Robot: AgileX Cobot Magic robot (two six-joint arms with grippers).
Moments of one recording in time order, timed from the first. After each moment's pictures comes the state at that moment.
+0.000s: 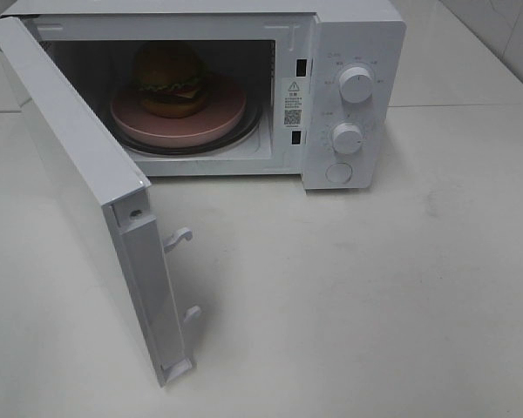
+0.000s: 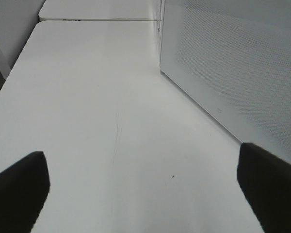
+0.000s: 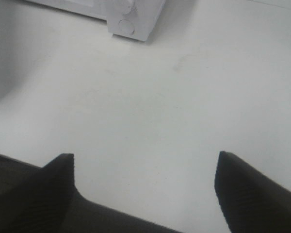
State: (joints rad) left arm 0.01 0.00 -0.50 -0.04 1.05 0.02; right arm 0.43 0.25 -0.80 -0.14 1.22 0.11
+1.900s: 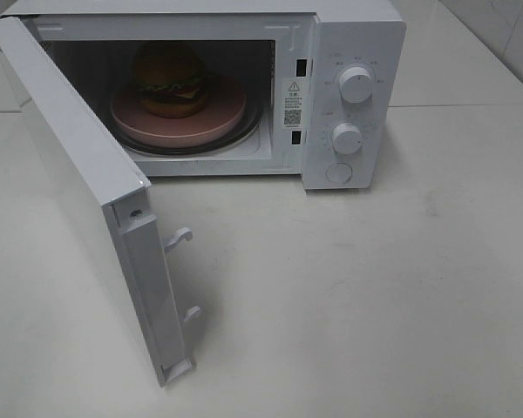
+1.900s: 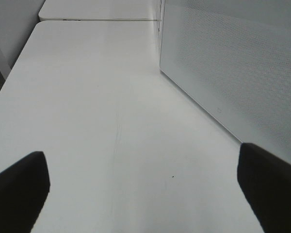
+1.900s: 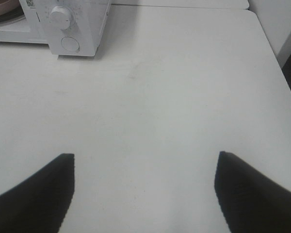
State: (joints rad) left arm 0.01 0.00 -0.50 -0.04 1.05 0.02; right arm 0.16 0.00 -0.51 -0.12 1.04 0.10
